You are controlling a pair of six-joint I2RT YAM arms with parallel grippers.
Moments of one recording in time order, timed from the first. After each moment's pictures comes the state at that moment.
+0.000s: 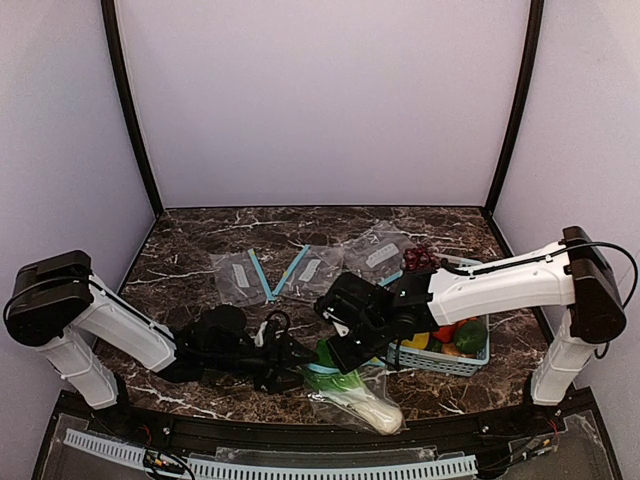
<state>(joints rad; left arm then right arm) -1.05 1.59 0.41 0.70 0.34 -1.54 1.20 1.73 1.17 -0.56 0.02 0.55</state>
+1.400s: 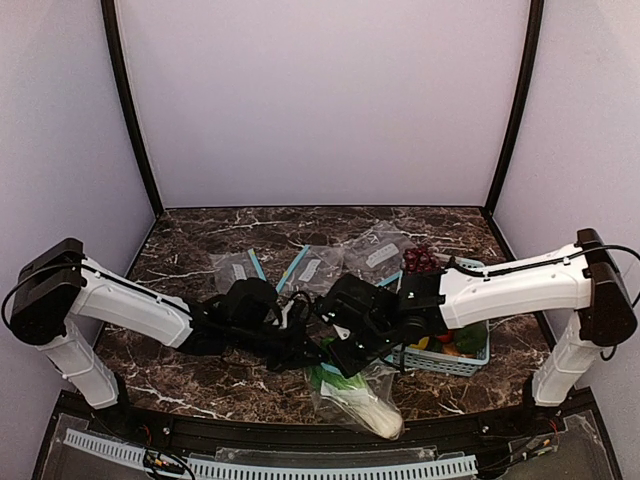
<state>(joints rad) -1.03 1.62 0.67 0.32 0.38 -1.27 1.26 1.69 1.19 -0.62 0.08 0.53</state>
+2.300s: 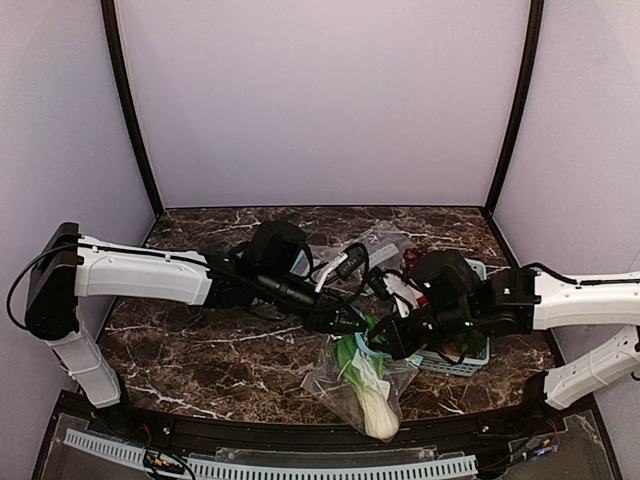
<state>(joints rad) -1.00 1.70 1.14 0.03 0.71 -0.37 1.13 1.20 0.83 -0.39 -0.09 0.54</state>
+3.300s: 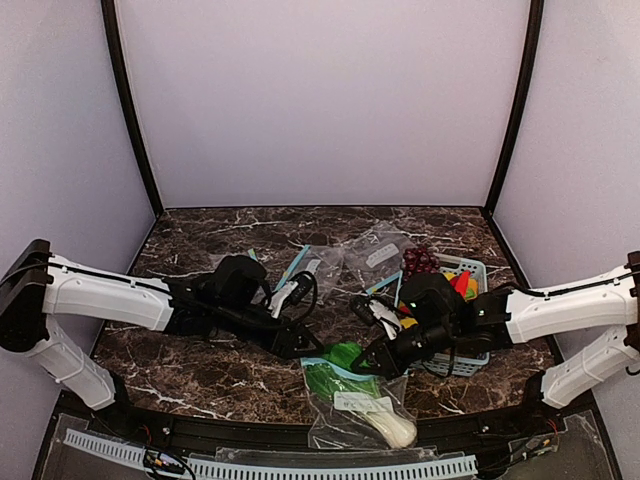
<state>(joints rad) -0.97 1.49 0.80 0.01 0.46 -0.54 1.10 1.32 0.68 -0.12 -0.34 0.48</state>
